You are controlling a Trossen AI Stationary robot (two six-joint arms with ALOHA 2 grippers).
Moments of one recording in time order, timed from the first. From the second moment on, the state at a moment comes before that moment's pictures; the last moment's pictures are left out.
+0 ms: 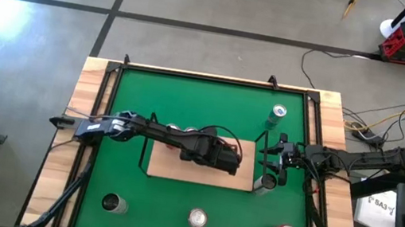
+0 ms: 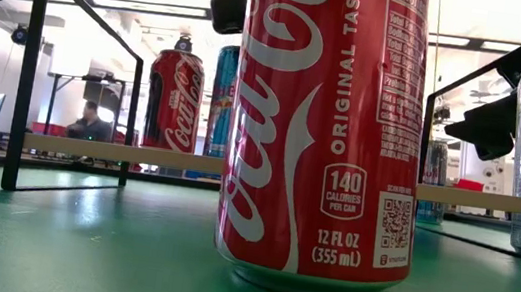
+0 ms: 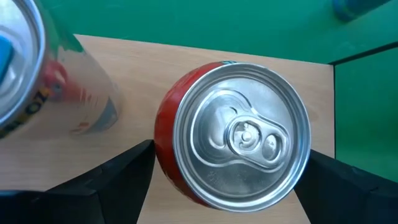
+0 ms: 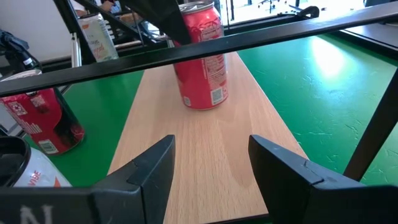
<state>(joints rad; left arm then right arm) -0.17 2.33 2.36 -1.39 -0.45 -1.78 0.12 0.31 0.01 0.04 0.11 0.21</state>
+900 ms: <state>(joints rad) -0.22 2.34 2.35 -1.32 -0.51 -1.65 0.12 0.31 0.01 0.04 0.11 0.21</state>
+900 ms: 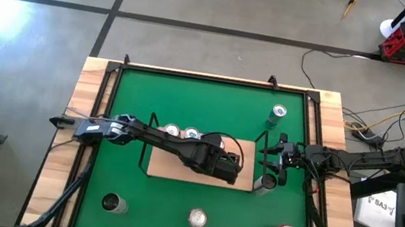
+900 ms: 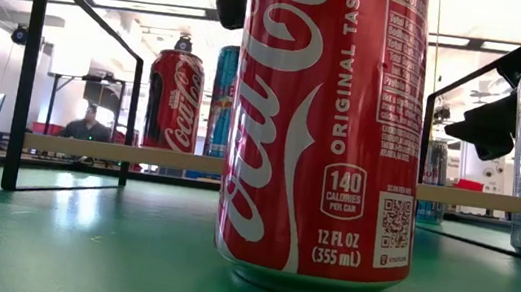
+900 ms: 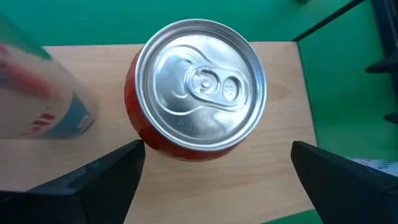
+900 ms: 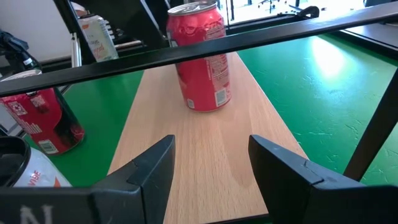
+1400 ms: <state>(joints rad) -0.22 2.34 2.35 -1.30 -0.57 -1.62 0.12 0.31 0.01 0.04 0.11 0.21</state>
